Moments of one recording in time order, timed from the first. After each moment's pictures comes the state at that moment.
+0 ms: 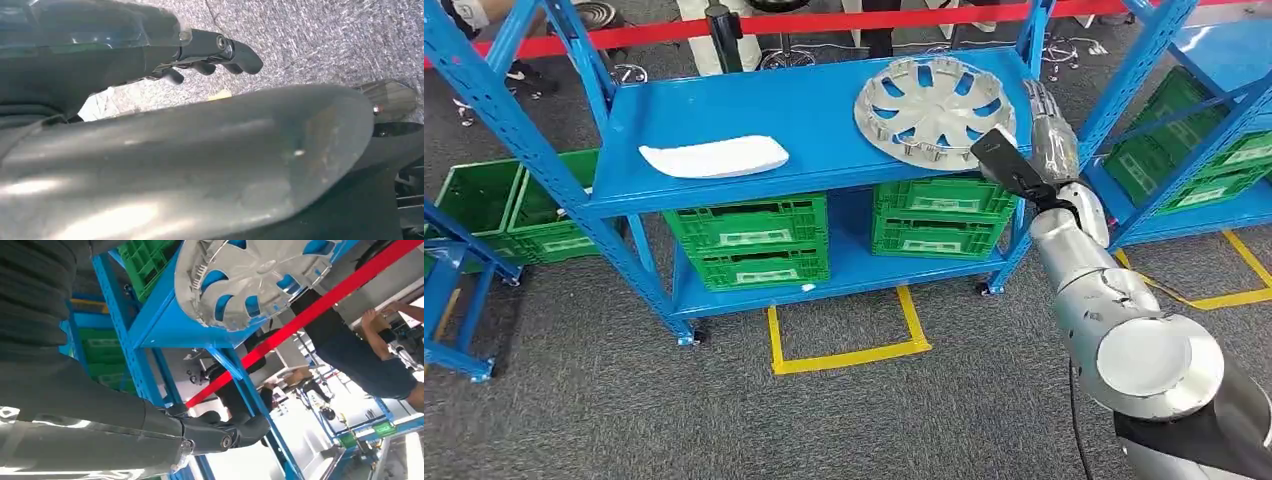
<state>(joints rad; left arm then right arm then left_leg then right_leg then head) -0.11 -0.02 -0.96 -0.22 0.74 0.19 0.20 -1.19 -0.01 -0.72 -0.01 1.57 -0.41 -0.59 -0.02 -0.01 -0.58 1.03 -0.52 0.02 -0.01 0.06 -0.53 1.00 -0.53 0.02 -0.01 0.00</state>
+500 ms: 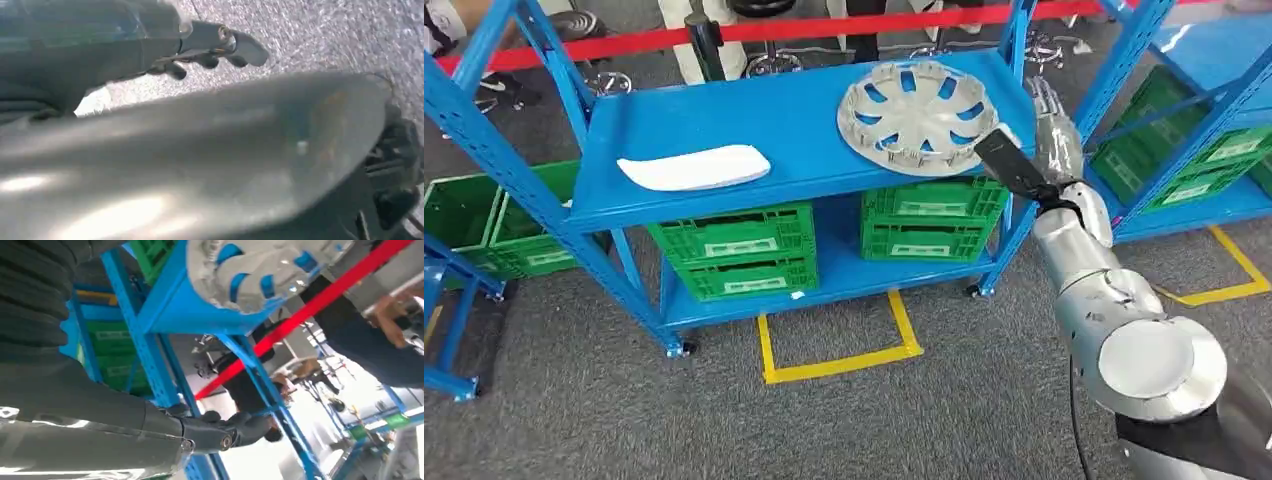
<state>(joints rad) -0.12 -0.03 -0.96 -0.22 0.74 0.19 0.20 -1.19 -0.01 -0.72 -0.02 1.57 -0.41 -0.59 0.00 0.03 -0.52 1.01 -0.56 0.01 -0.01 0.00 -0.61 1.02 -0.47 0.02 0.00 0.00</state>
